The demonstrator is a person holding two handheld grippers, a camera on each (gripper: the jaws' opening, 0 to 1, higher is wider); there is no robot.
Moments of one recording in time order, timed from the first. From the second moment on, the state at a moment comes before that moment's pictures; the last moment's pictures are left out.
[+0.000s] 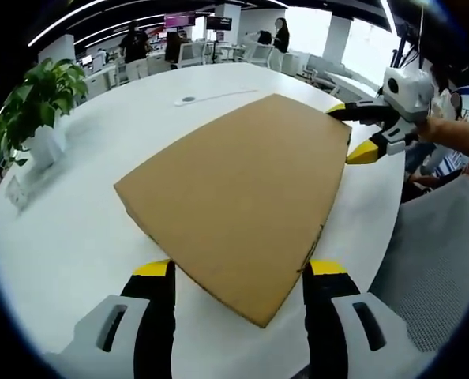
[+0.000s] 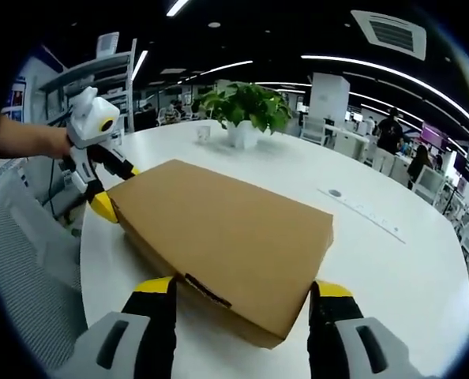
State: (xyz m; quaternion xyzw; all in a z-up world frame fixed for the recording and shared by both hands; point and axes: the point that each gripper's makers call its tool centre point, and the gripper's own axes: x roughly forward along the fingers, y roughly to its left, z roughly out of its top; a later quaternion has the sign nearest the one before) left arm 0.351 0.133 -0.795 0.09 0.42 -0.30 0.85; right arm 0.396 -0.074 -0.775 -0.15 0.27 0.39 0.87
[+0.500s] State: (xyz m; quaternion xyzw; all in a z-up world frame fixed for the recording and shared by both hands) left arm 0.350 0.160 -0.797 0.08 0.42 -0.28 0.86; right arm 0.379 -0.057 -0.773 -0.15 0.26 0.39 0.87
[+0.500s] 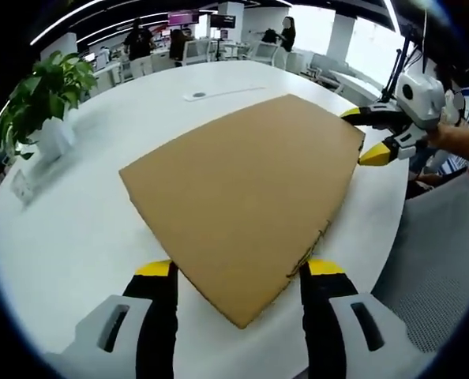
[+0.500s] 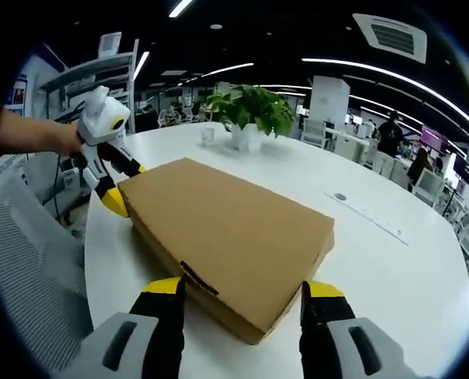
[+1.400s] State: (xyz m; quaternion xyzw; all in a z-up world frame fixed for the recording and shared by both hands) left arm 0.357 0.195 -0.798 0.10 0.42 -0.30 0.85; right arm 0.357 -0.030 -0.772 -0.14 0.25 0.40 0.87
